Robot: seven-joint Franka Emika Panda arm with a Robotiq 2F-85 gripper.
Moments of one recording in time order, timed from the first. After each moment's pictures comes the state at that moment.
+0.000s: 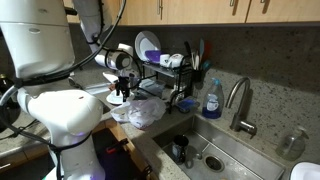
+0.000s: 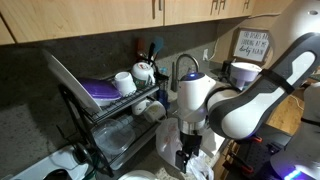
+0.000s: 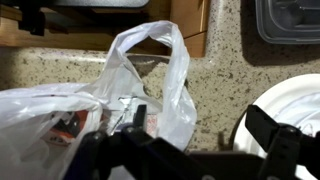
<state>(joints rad) 0.38 0.03 0.35 -2.50 0.24 2.49 0.52</state>
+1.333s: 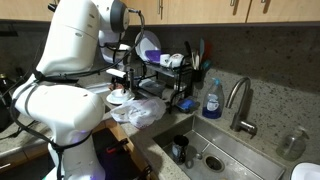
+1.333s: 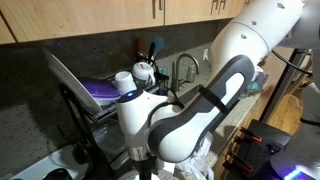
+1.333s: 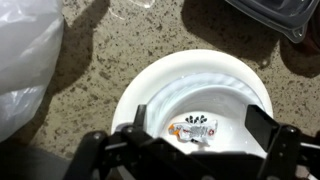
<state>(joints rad) 0.49 0.50 0.36 -1.89 0.04 2.27 0.30</state>
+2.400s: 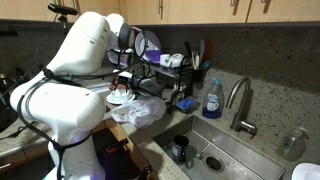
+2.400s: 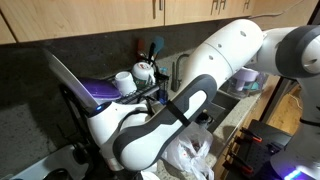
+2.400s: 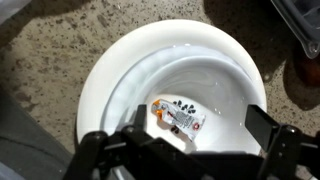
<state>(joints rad) 0.54 0.75 0.34 -1.54 -0.02 2.04 -0.03</state>
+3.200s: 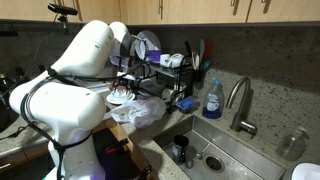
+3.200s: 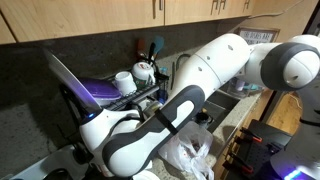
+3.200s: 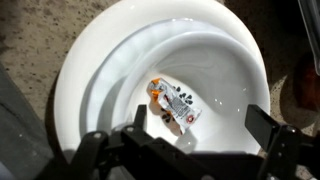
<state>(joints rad) 0.56 0.87 0.35 -1.38 -0.04 1.98 -0.27</state>
